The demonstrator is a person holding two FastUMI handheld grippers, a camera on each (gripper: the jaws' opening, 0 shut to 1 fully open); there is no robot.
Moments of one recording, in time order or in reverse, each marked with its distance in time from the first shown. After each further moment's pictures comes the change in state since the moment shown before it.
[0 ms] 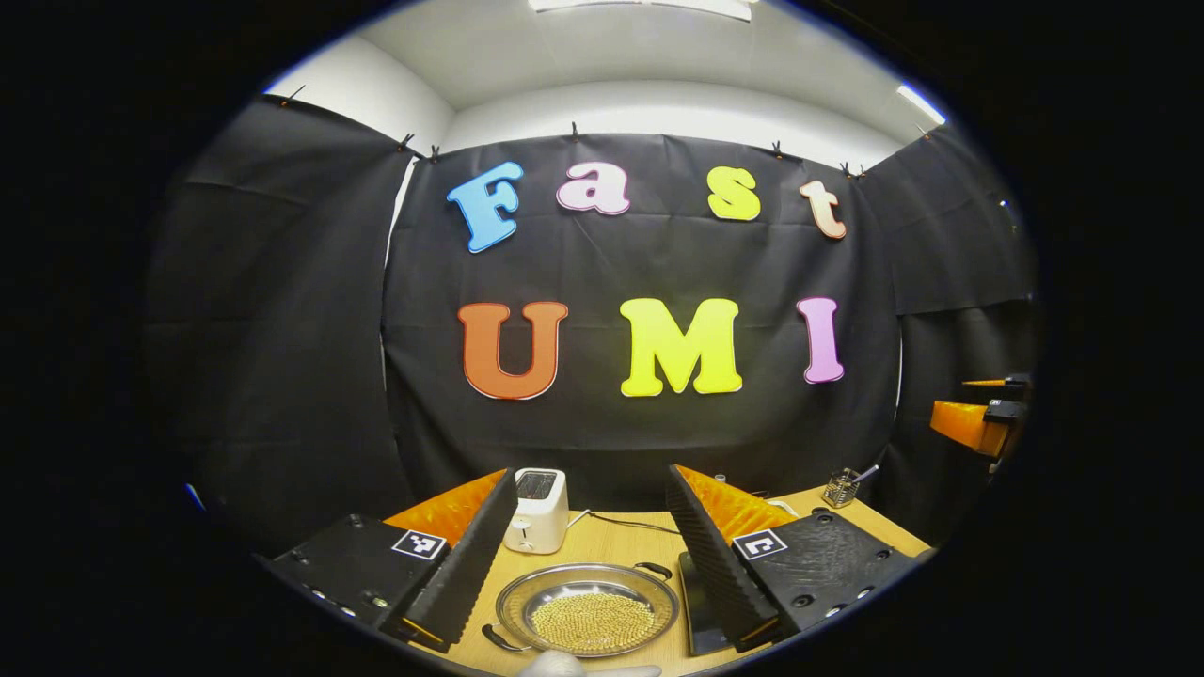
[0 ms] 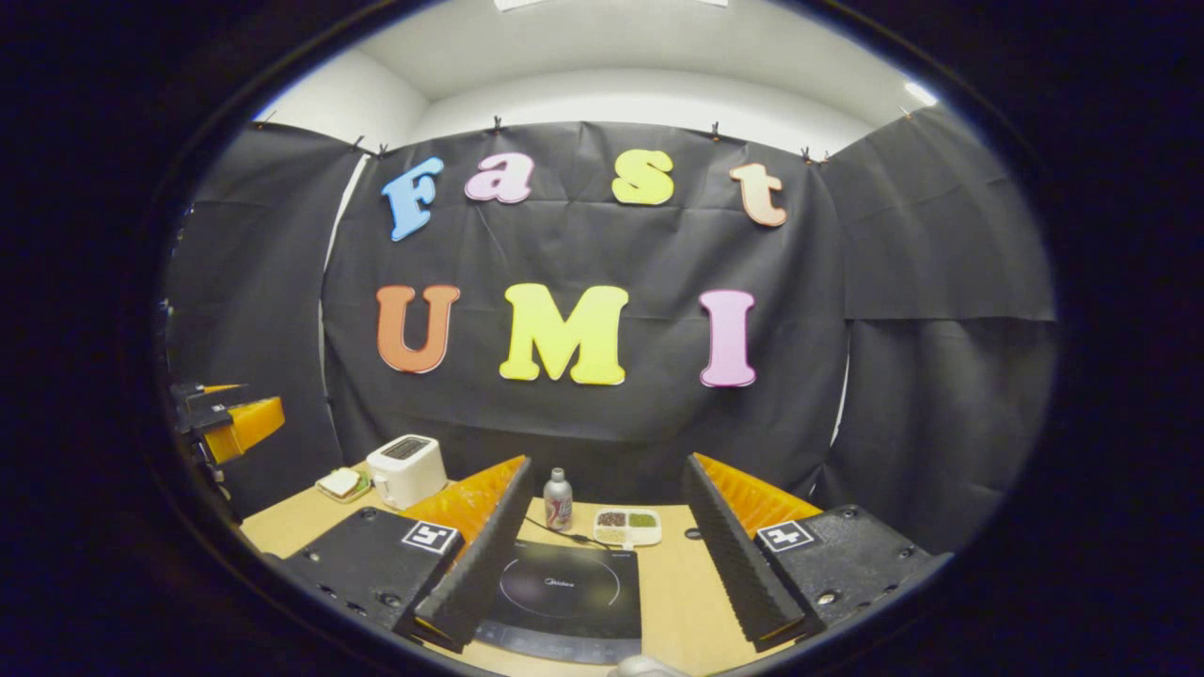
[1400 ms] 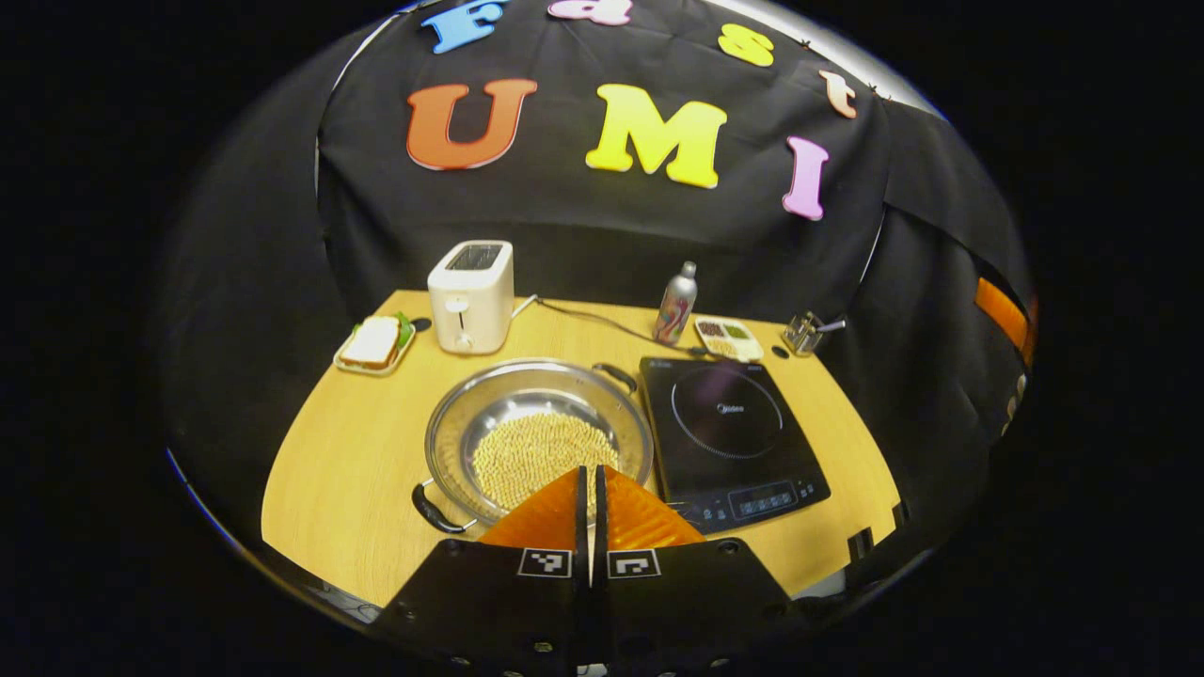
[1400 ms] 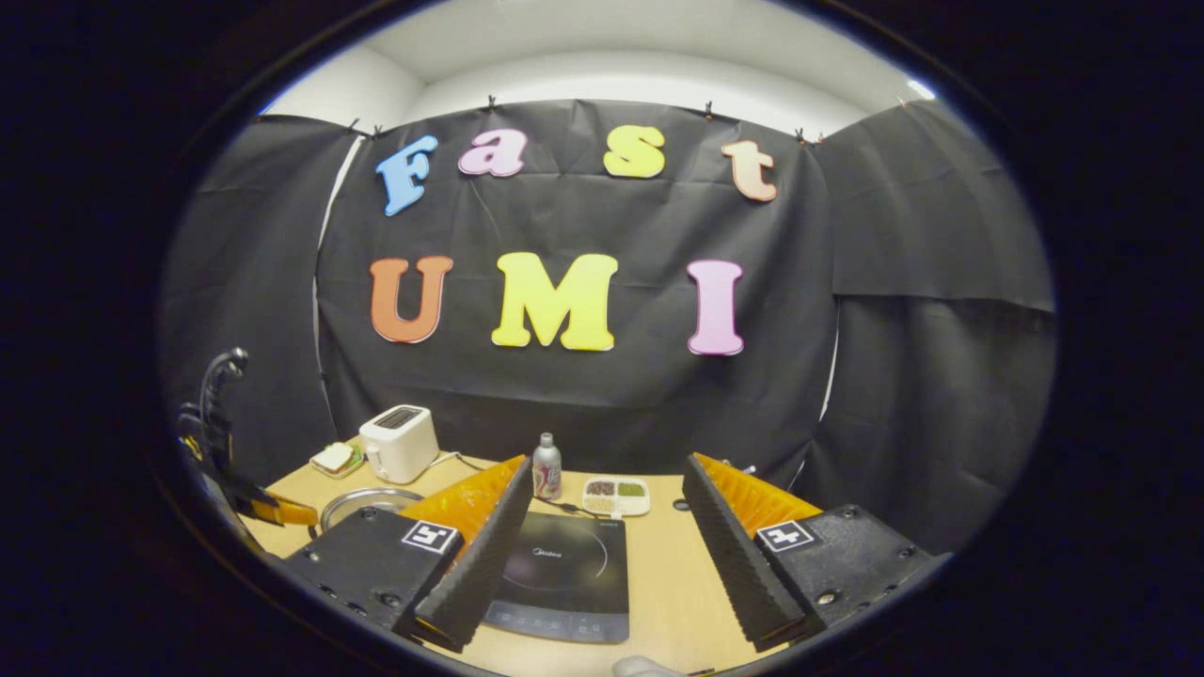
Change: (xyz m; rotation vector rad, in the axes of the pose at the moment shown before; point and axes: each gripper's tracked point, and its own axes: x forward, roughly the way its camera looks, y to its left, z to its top) left arm -0.048 -0.015 -0.229 -0.121 0.767 -0.195; right arm -0.018 -0.017 -0.050 0.004 0.107 -0.022
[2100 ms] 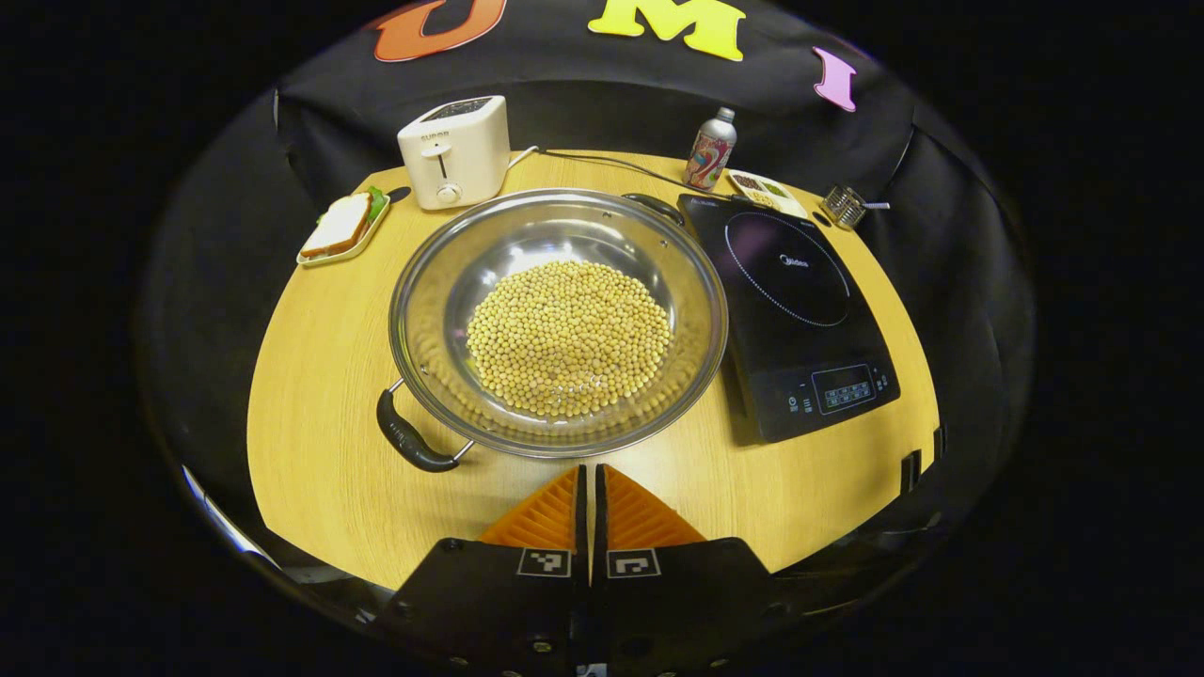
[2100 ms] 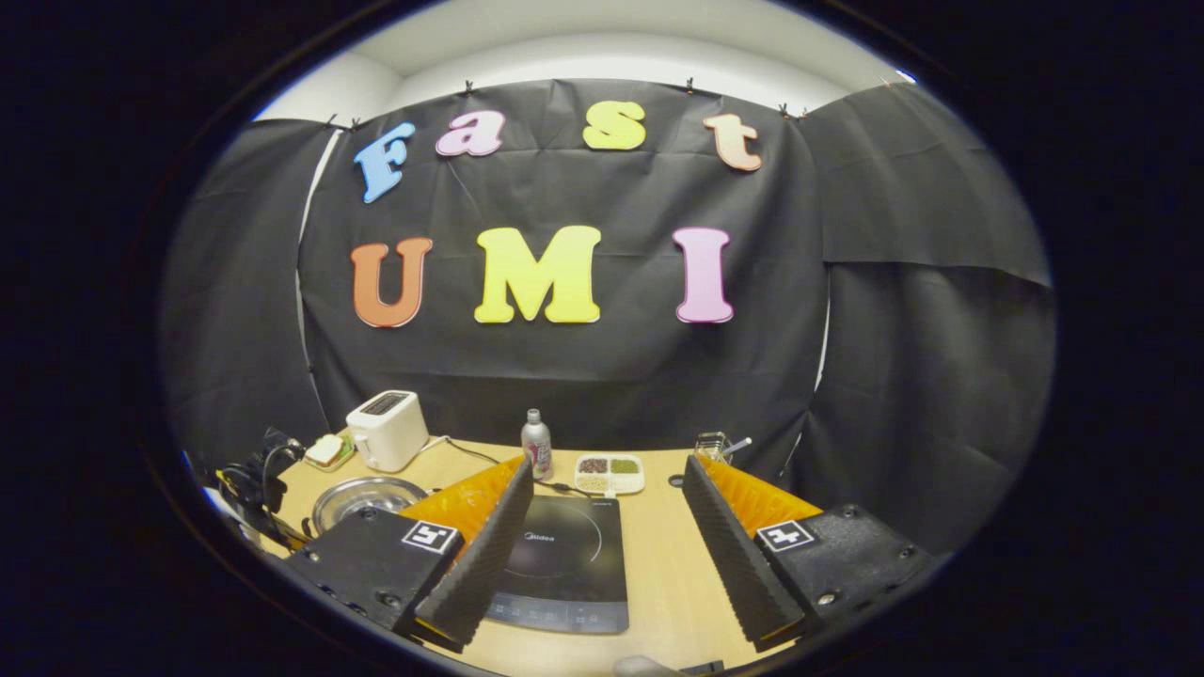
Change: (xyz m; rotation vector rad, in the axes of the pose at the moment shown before) left arm 0.056 0.044 -0.090 0.067 0.392 0.019; right arm 0.017 -0.017 -0.026 0.031 0.066 -0.035
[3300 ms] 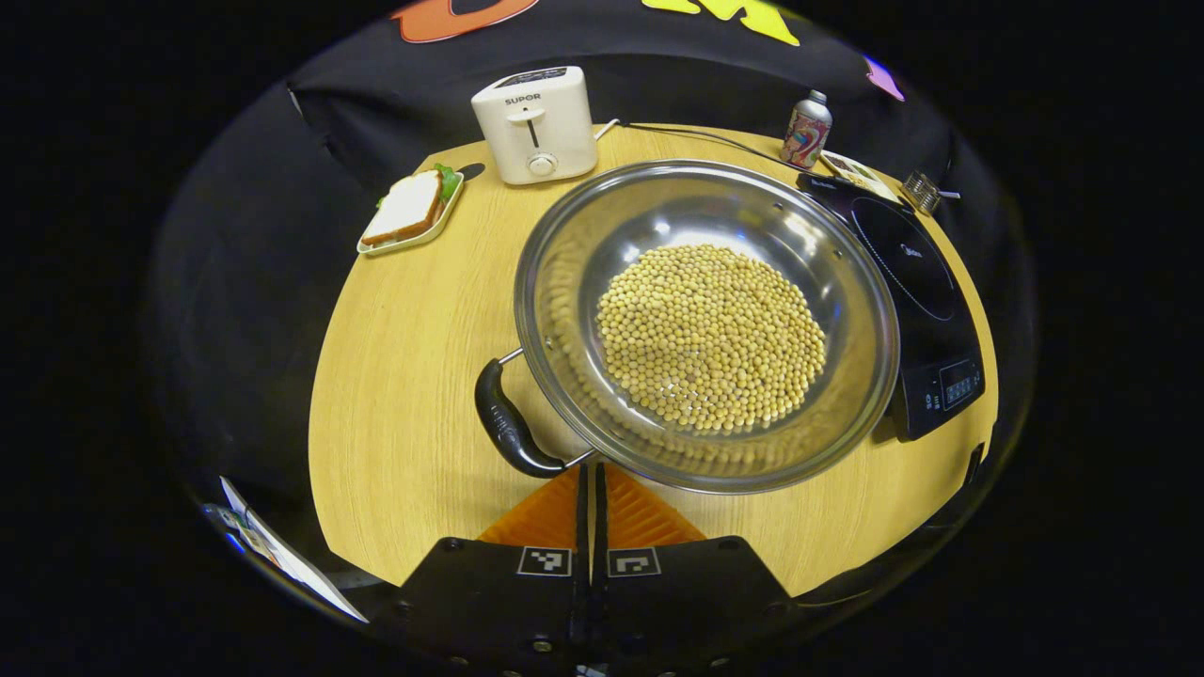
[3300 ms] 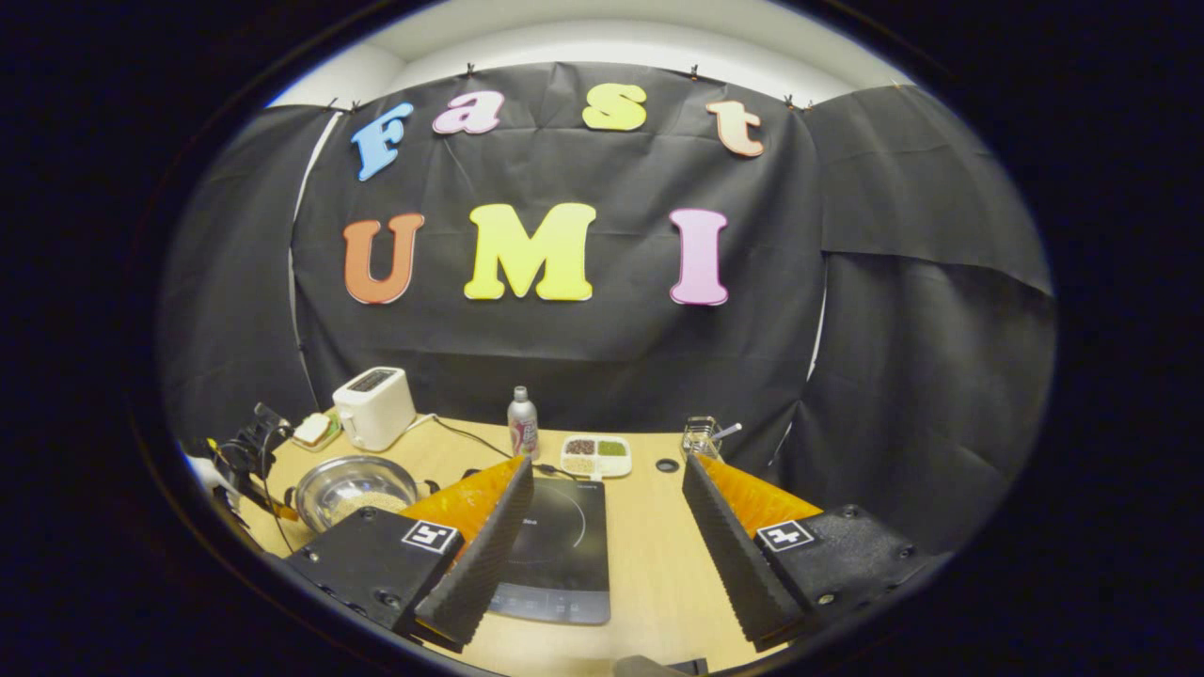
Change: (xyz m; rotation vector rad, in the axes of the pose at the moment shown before) left arm 0.023 0.111 0.008 0.003 0.047 0.207; right arm 0.008 -0.013 -0.018 -0.042 0.059 -0.032
